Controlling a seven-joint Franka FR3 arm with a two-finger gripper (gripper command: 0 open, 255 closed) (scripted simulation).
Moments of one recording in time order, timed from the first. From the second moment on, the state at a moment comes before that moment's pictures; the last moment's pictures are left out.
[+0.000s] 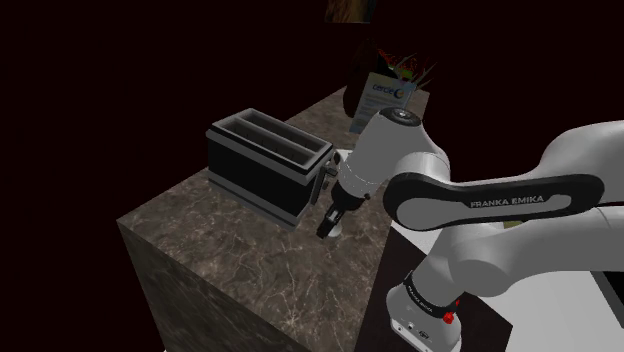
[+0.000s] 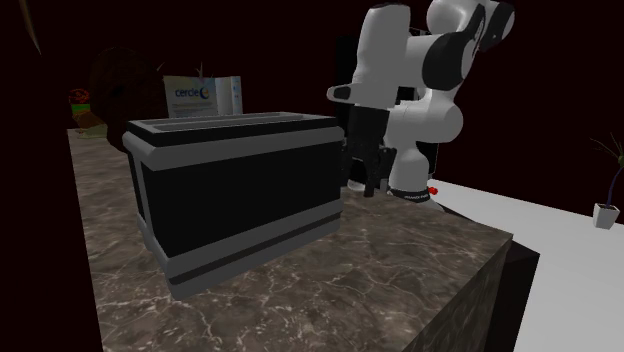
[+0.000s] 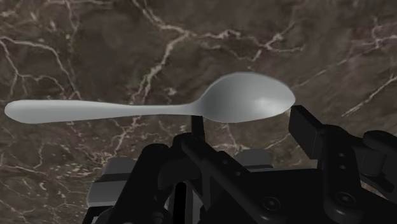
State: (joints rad) arm 0.33 -0.84 0.32 -2.94 0.22 2.27 0.10
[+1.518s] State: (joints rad) arm 0.30 -0.93 0.25 -2.68 0.15 1.91 0.09
